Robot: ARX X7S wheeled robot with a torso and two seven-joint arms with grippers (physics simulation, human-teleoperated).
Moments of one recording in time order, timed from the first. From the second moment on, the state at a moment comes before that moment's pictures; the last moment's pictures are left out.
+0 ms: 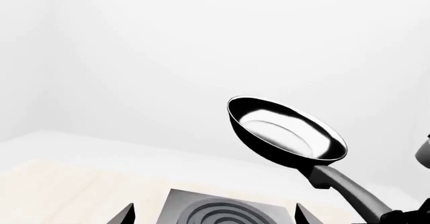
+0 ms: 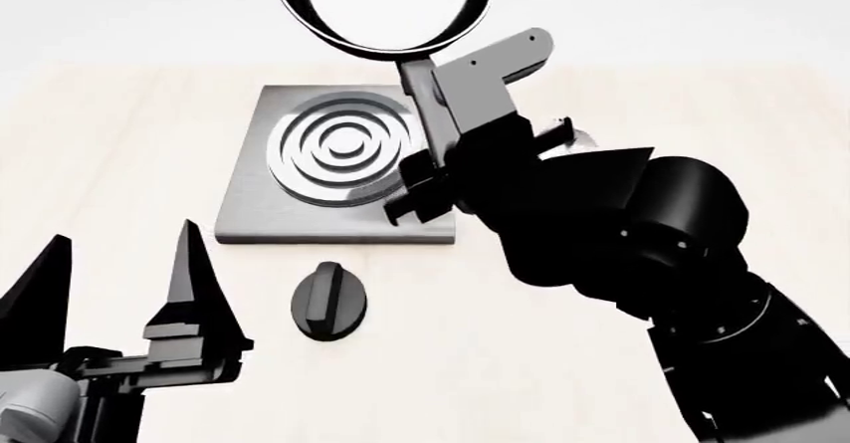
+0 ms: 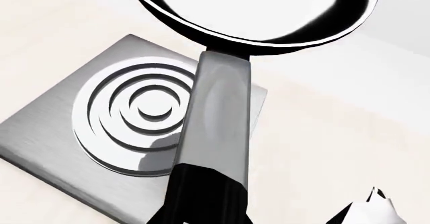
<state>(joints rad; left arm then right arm) 0.15 -0.52 0.03 0.94 -0.57 -0.18 -0.53 1.21 0.25 -0.63 -0.06 1.09 1.20 0.67</state>
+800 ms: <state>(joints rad) 0.14 -0.54 0.05 0.94 -0.57 -0.17 -0.55 1.10 0.32 -0.66 -0.21 1.15 1.23 0.72</state>
